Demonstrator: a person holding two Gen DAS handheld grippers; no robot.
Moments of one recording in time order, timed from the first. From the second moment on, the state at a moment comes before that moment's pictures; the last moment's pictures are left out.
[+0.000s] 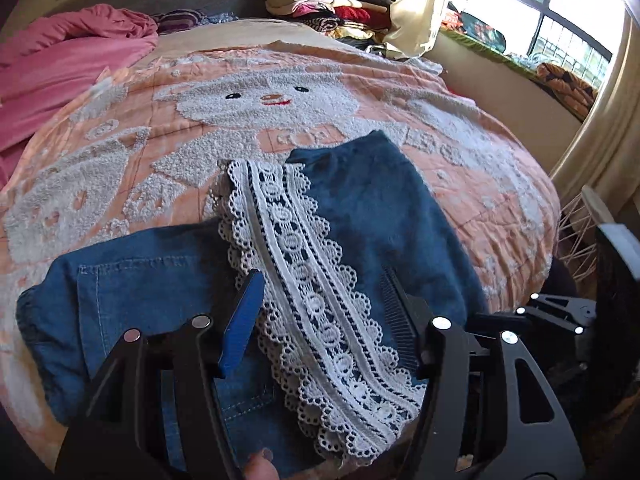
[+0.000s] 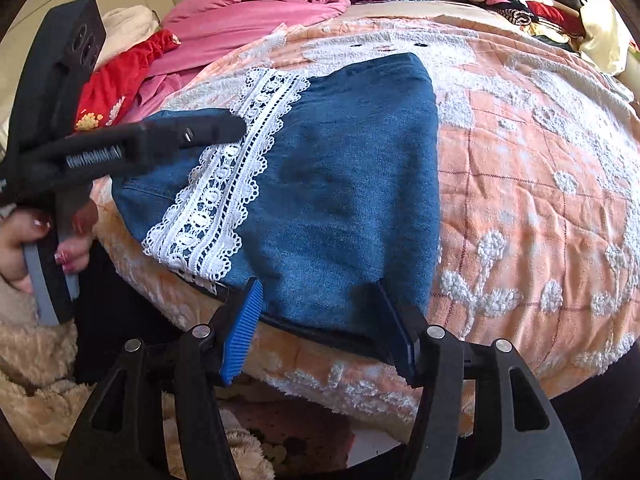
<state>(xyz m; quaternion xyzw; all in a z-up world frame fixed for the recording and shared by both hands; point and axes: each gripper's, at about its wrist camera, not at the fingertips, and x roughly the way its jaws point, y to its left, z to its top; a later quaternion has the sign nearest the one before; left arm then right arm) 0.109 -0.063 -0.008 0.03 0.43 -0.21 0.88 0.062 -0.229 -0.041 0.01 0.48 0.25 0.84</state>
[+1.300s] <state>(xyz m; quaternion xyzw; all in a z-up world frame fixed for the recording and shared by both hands) 0.047 0.027 0.035 -0.03 0.39 -0.09 0.92 0.051 -0.226 0.028 0.02 0.41 0.24 0.88</state>
